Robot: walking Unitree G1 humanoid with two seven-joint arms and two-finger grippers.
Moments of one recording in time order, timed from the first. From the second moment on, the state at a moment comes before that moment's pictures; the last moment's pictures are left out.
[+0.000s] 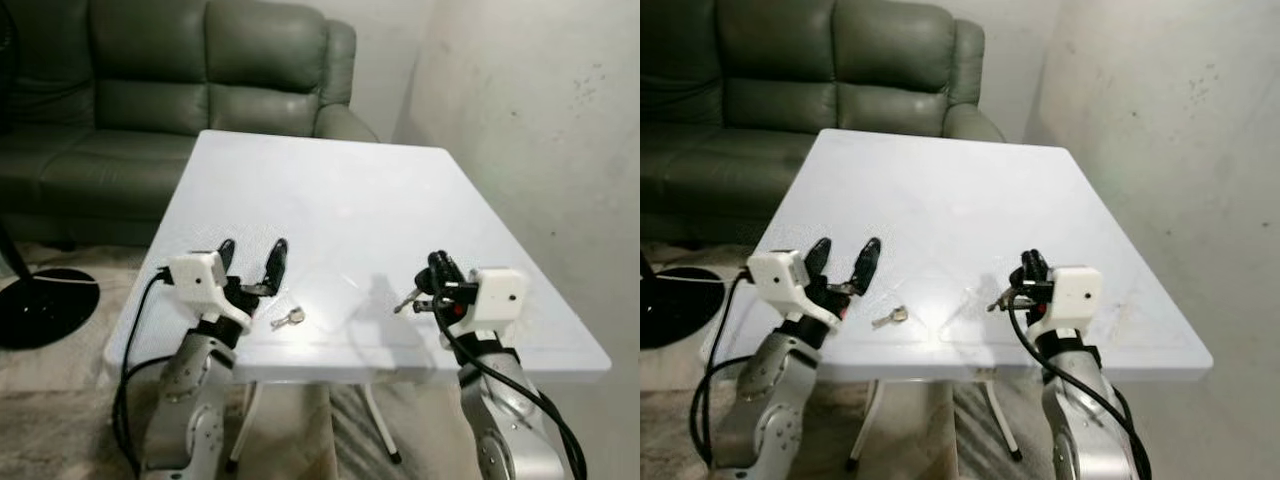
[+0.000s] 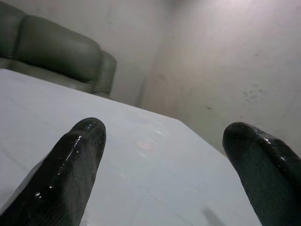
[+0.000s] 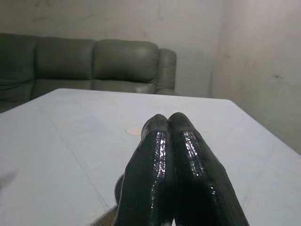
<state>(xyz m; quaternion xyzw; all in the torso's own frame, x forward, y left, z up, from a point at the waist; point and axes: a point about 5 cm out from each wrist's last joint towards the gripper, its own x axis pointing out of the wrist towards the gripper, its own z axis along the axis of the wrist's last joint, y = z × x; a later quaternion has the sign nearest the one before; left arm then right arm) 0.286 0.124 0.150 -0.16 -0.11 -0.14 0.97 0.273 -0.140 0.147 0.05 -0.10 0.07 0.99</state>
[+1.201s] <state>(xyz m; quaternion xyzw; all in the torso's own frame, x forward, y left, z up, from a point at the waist) 0.285 0.119 0.147 -0.15 -0.10 -0.15 0.97 0.273 -0.144 0.144 0.05 -0.09 0.07 0.99</state>
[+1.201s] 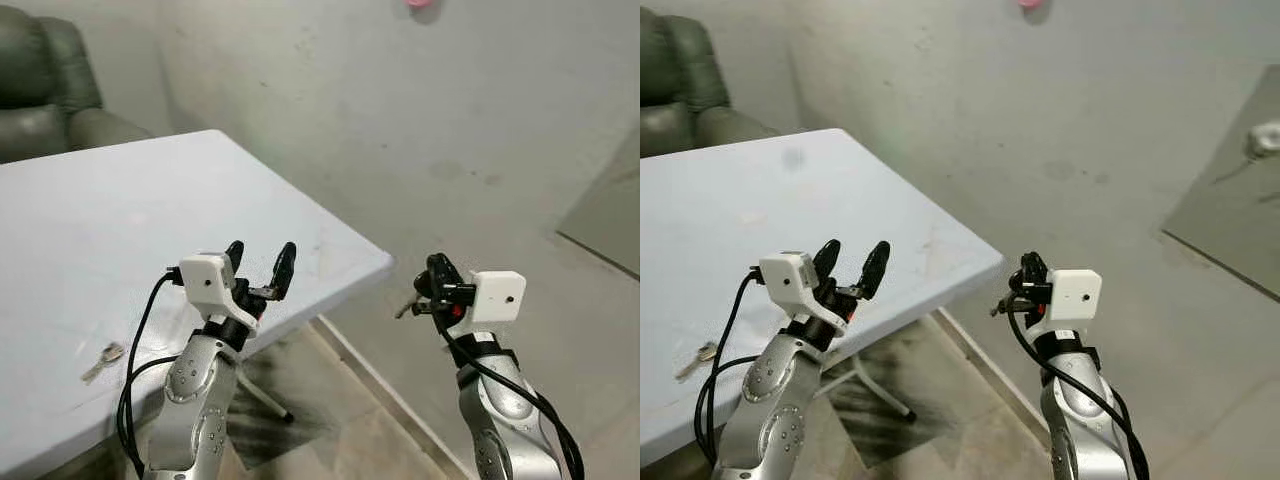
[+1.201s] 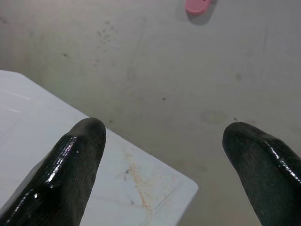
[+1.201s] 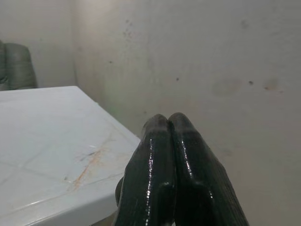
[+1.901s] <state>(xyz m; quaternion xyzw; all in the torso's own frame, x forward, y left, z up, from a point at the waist) 0.286 0.113 0.147 -0.16 -0.10 -0.15 0.97 0.274 -0.147 0.146 0.04 -0.09 0.06 0.99</state>
